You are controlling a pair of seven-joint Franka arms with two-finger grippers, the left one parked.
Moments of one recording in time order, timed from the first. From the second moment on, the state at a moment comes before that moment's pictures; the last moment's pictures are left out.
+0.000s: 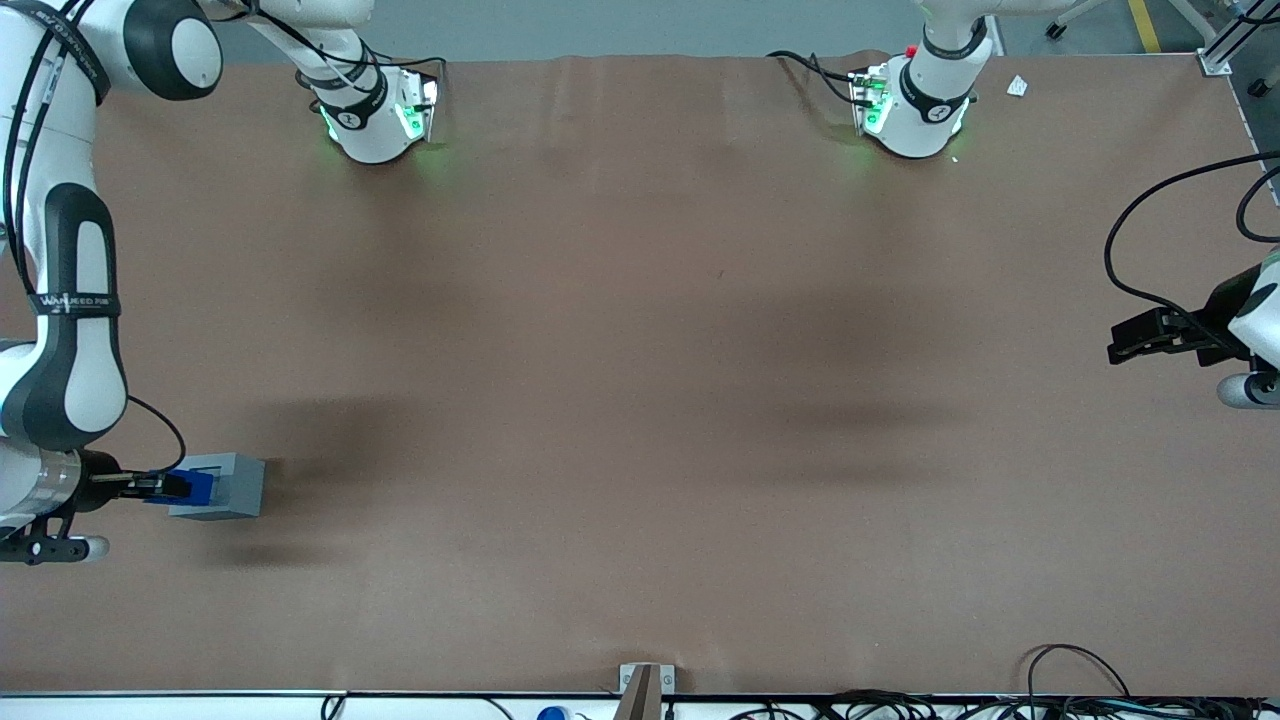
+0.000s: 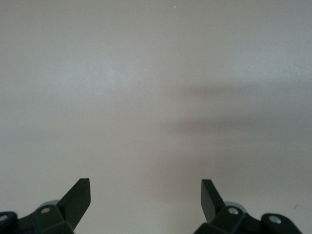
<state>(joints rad) -0.19 0.79 -0.02 -1.15 0.04 1.88 -0.20</state>
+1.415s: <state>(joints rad) -0.20 0.81 -0.02 -1.15 0.03 1.84 -0.20</state>
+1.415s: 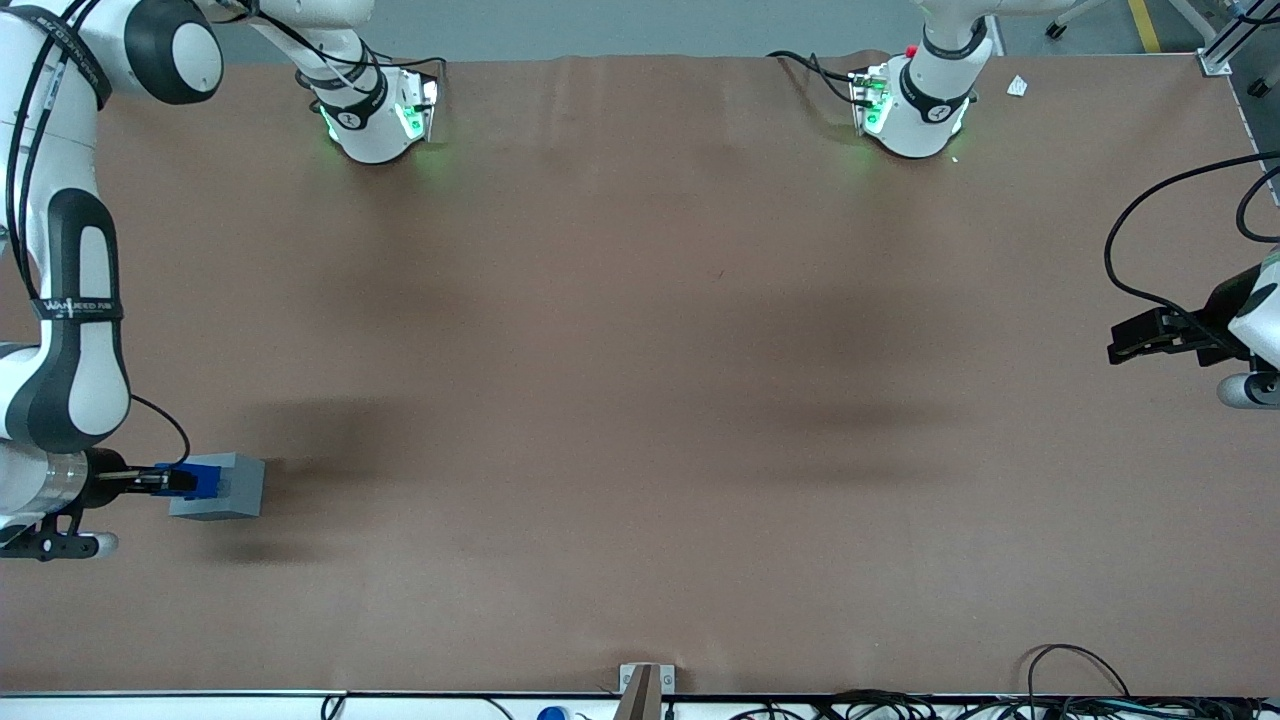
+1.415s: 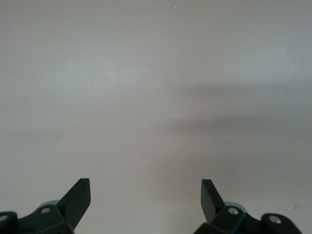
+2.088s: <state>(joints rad) -0.20 0.82 -0.02 -1.15 0.00 1.88 -0.20</state>
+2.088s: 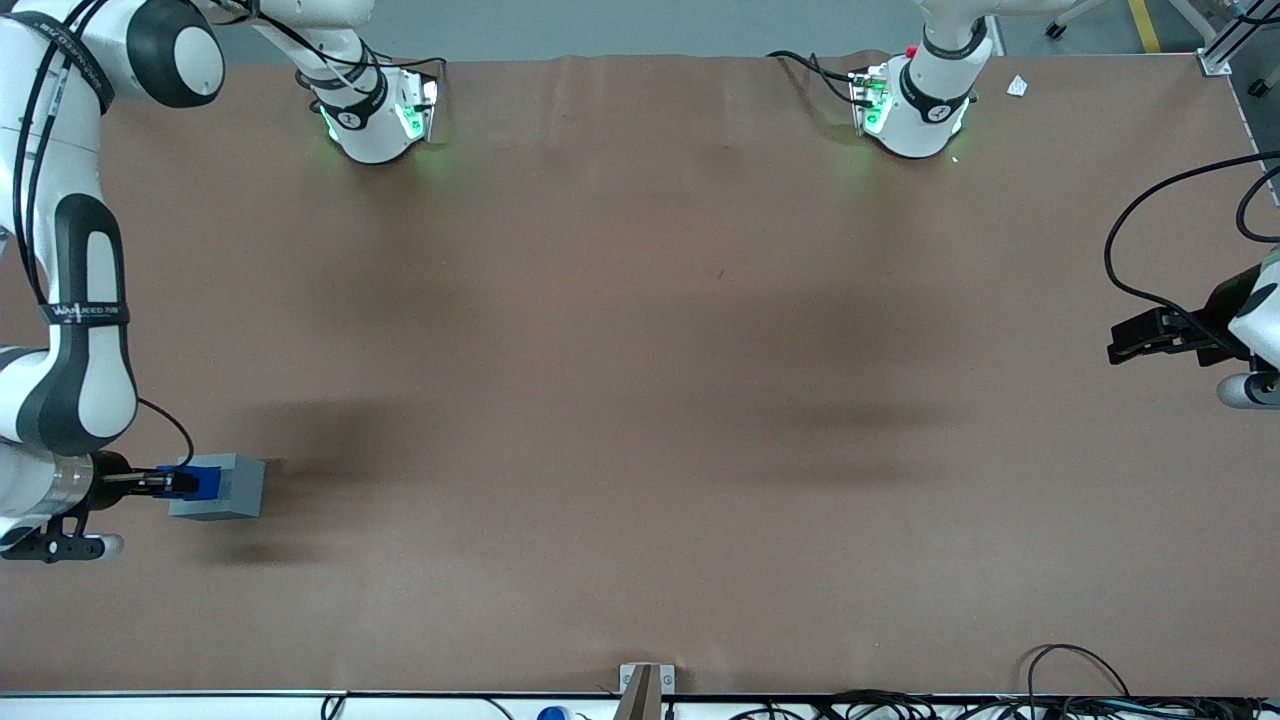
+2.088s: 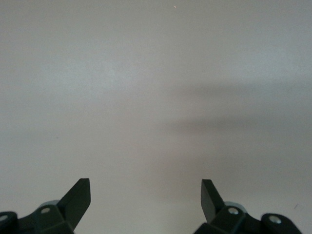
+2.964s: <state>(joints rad) -0.20 0.84 -0.01 -1.15 -0.01 1.95 -0.20</state>
